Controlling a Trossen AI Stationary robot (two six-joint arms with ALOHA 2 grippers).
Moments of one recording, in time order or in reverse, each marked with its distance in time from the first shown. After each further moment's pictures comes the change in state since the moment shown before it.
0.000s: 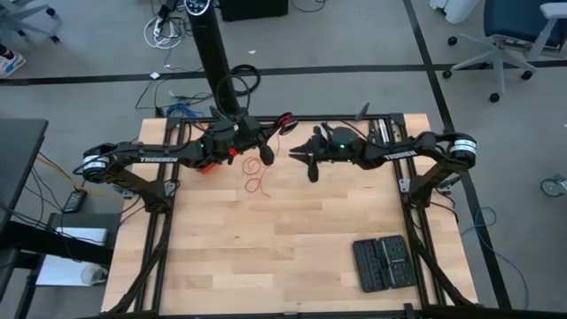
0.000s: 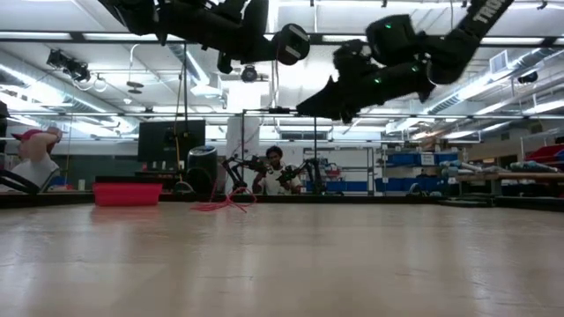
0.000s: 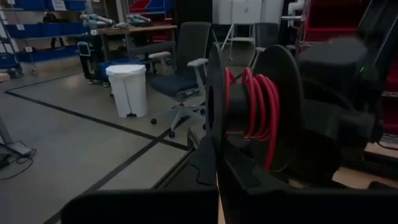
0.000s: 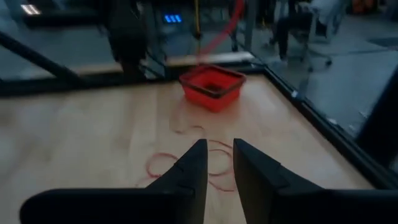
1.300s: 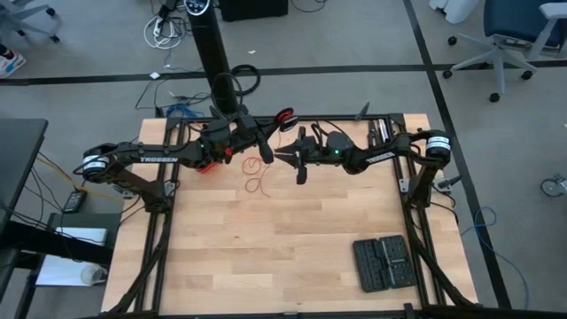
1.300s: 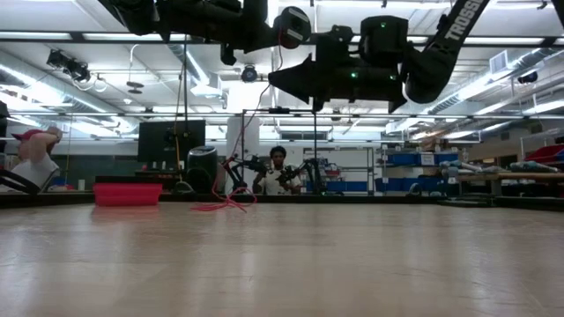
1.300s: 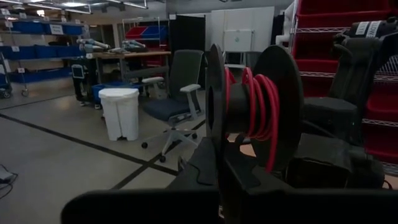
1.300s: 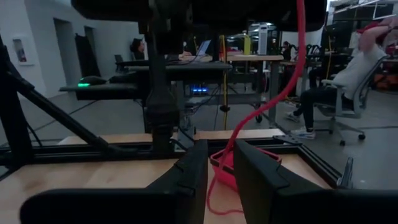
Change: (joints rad) left arm -0.003 0.000 -0.001 0.121 0.030 0.001; right arm 0.054 0.218 0.072 0.479 -0.067 0.073
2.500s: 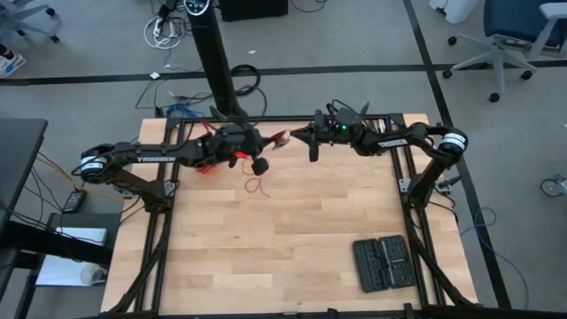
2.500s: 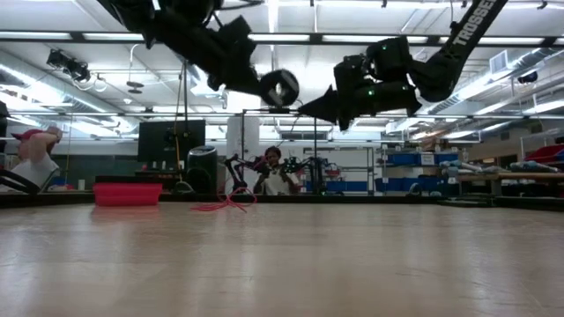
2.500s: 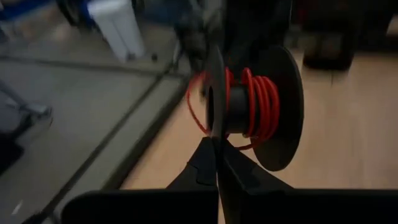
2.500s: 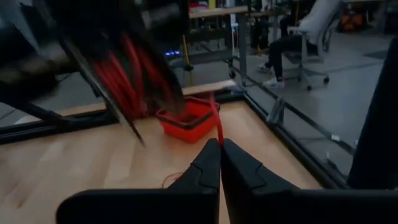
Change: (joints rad) left arm 0.014 -0.023 0.000 -0.485 -0.009 0.106; right arm -0.260 -0.111 -0.040 -0.277 -0.143 0.025
